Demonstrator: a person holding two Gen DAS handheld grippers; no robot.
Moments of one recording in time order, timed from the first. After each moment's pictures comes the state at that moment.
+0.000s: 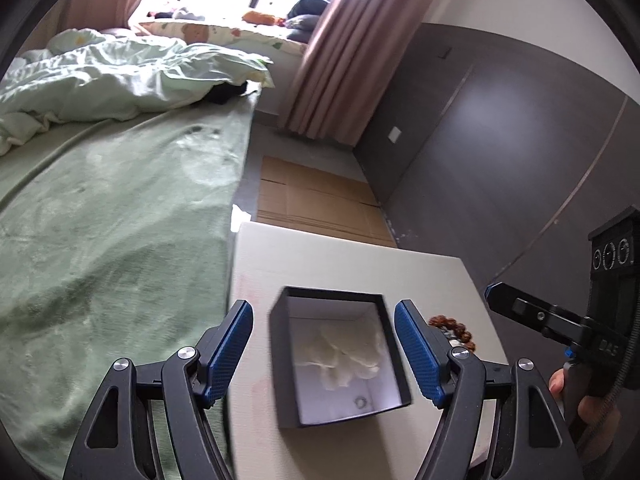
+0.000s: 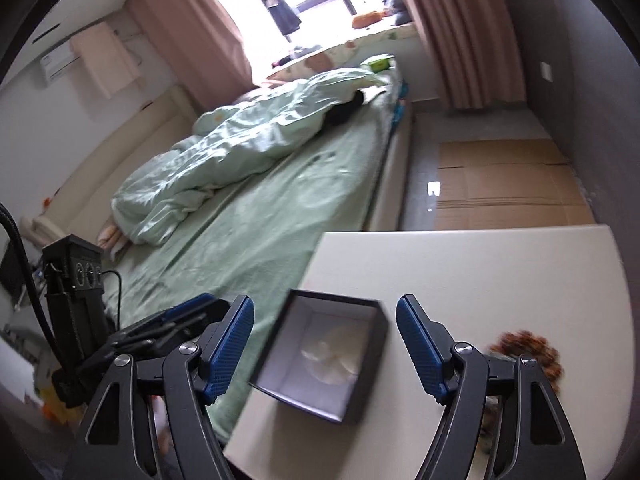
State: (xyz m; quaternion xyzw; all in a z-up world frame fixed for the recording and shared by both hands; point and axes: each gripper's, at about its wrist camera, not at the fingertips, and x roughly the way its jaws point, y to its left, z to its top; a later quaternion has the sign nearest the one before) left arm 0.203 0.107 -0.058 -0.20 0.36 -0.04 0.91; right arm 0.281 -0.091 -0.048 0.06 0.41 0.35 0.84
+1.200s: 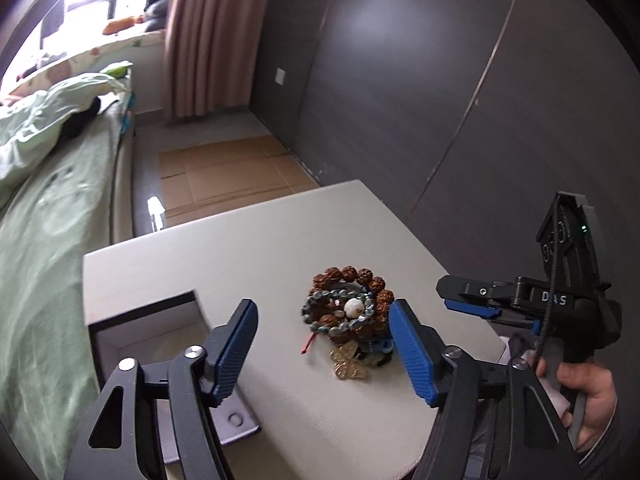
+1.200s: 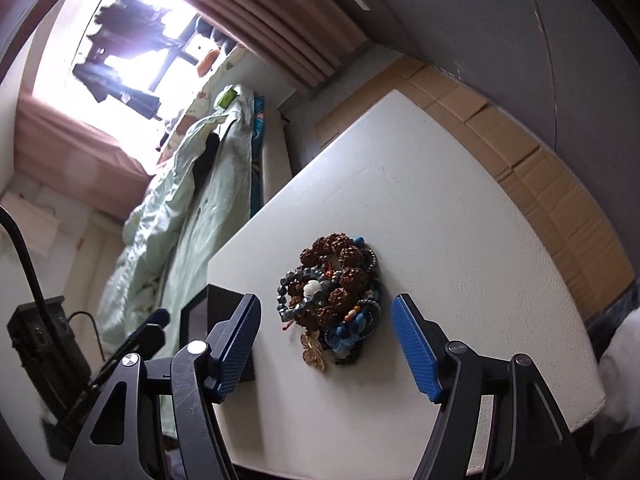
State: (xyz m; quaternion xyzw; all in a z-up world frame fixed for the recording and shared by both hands) left arm 0.251 -0.038 -0.061 -0.04 0.42 -0.20 0.89; right arm 0.270 -0.267 -0.126 0.30 0.47 0.17 0.81
